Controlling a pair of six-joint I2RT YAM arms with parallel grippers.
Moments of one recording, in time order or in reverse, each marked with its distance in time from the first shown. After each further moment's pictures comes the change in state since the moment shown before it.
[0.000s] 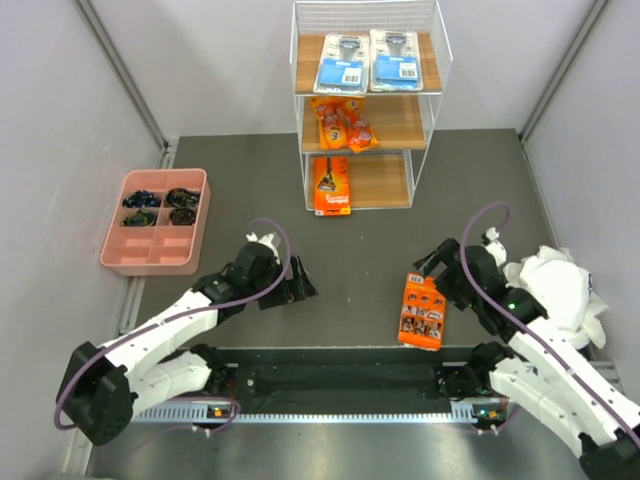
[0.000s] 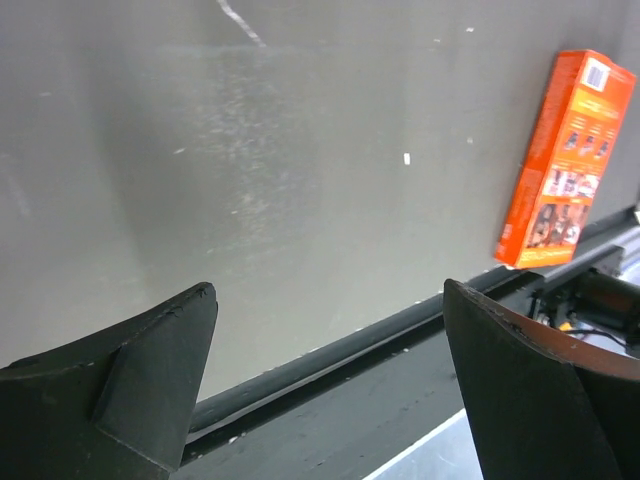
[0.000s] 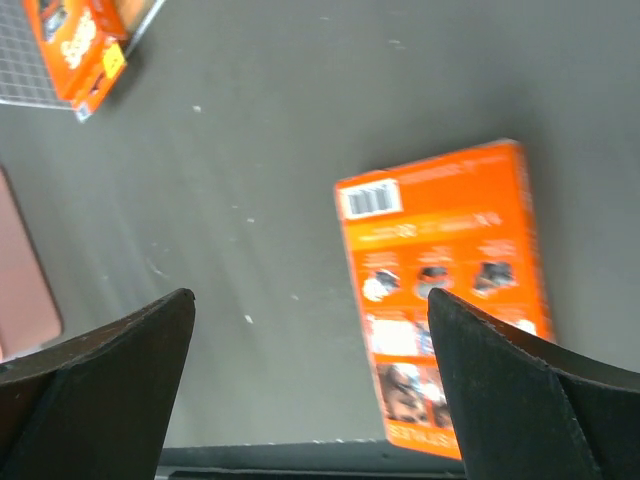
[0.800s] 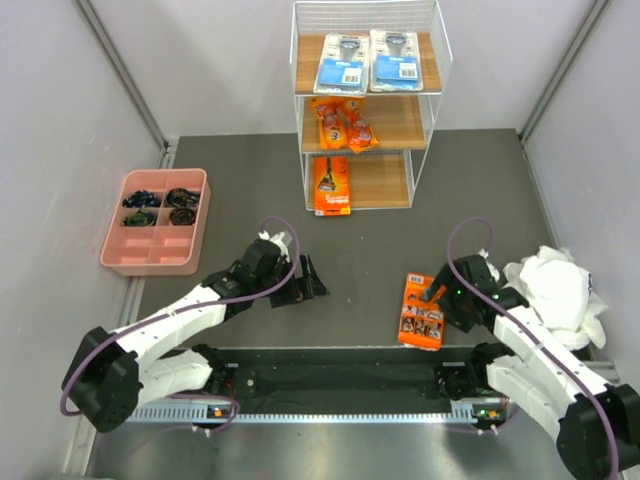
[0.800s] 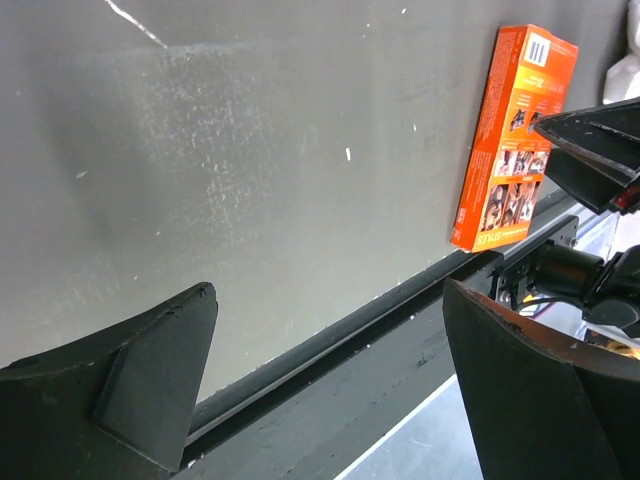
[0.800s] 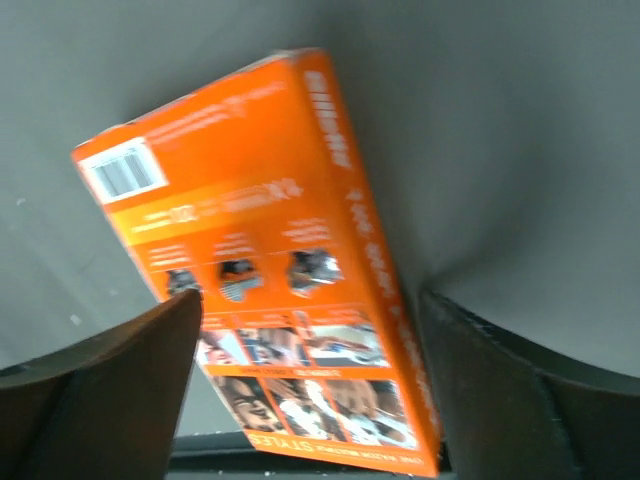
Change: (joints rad) left arm -0.026 0.083 0.002 0.134 0.099 -0.025; right arm -0.214 0.124 -0.173 -0.053 -0.195 -0.109
